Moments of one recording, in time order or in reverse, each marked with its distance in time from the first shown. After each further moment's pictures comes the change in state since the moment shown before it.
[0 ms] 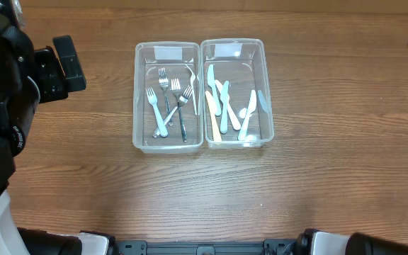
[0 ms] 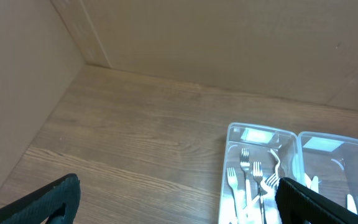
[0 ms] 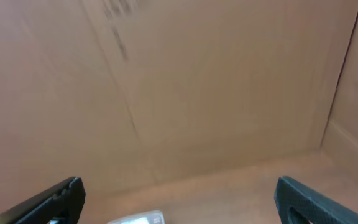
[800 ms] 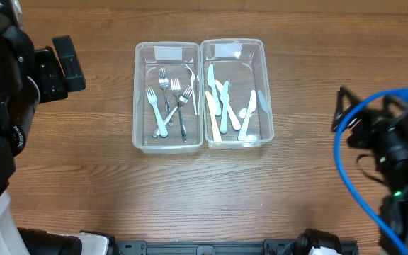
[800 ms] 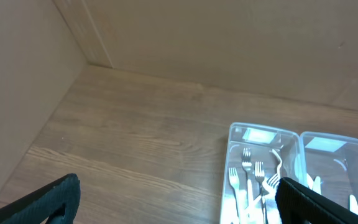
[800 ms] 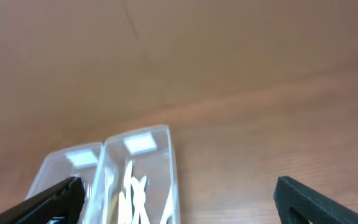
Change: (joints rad) left arm 0.000 0.000 0.000 -0.002 -0.007 0.000; right arm 0.000 -0.688 -1.432 0.537 -0.134 -0.002
